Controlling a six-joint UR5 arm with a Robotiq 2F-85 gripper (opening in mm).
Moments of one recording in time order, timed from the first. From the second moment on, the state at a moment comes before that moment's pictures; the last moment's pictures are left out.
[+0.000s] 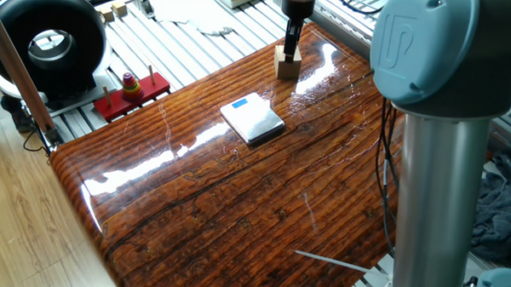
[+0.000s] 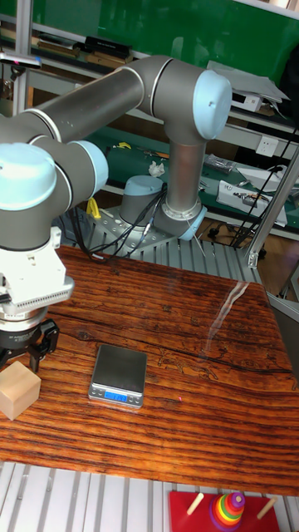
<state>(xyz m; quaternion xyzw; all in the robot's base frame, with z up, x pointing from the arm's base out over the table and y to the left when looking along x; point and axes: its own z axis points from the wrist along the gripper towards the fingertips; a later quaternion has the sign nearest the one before) 0.671 -0.190 0.050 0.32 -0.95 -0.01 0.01</state>
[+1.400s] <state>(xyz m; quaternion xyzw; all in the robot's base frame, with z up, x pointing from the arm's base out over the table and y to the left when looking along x) 0.674 -0.188 0.038 0.33 -0.94 -0.01 0.00</state>
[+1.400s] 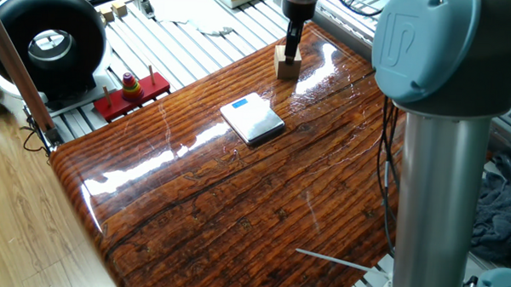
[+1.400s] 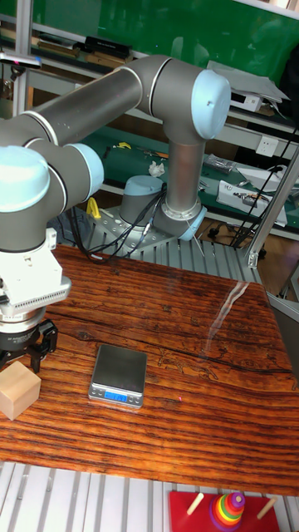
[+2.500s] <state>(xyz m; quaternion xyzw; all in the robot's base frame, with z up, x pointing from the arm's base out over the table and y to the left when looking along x) 0.673 -0.183 0.040 0.31 -0.95 -0.03 -0.01</state>
